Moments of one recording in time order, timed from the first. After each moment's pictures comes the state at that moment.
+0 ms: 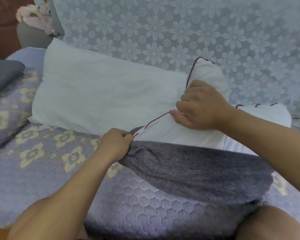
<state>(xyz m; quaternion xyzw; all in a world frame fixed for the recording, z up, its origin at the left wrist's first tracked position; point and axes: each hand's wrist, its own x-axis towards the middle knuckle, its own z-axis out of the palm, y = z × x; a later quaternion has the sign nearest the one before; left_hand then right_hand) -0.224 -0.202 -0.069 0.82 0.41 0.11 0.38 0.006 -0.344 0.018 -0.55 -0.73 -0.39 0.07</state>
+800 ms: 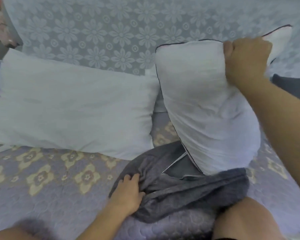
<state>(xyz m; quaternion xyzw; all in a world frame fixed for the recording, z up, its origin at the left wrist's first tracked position) -0.188 -0.301 -0.186 0.90 0.29 -0.15 0.28 0.153 -0.437 0.101 -0.86 -0.25 -0.43 0.07</state>
